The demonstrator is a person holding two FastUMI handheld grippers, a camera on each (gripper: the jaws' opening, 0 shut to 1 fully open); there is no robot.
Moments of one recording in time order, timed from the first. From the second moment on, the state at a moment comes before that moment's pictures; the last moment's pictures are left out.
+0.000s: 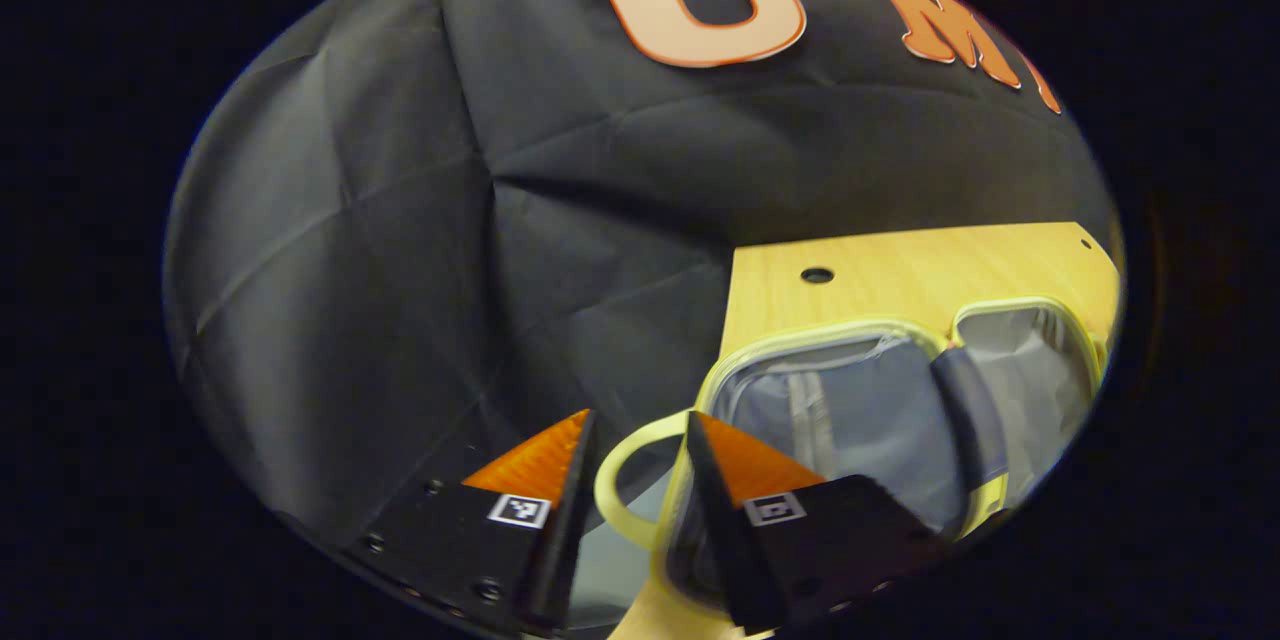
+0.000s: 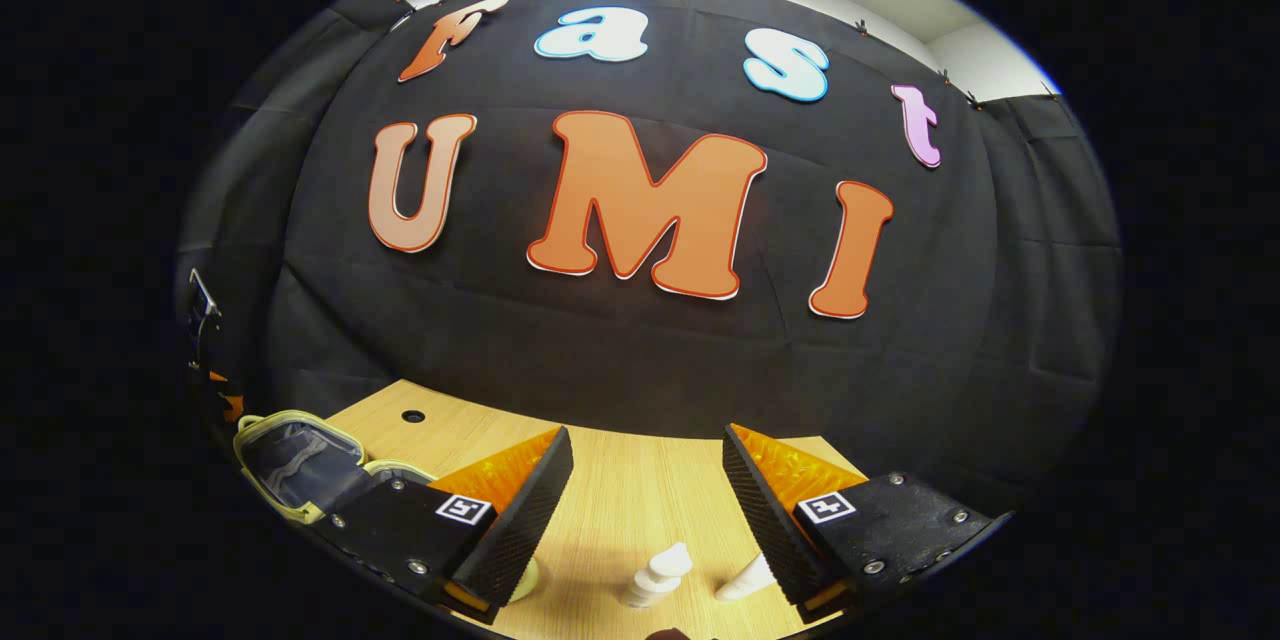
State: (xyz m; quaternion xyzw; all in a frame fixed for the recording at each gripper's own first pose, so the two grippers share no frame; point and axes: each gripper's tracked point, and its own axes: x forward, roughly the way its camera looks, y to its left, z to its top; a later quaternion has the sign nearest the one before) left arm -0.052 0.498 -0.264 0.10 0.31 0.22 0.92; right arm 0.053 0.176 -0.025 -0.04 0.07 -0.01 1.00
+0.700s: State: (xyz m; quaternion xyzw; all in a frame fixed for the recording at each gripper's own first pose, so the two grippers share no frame) left arm 0.032 0.242 -0.146 0.10 0.17 0.09 0.98; right arm 0.044 0.102 -0.057 -0.04 0.08 0.01 1.00
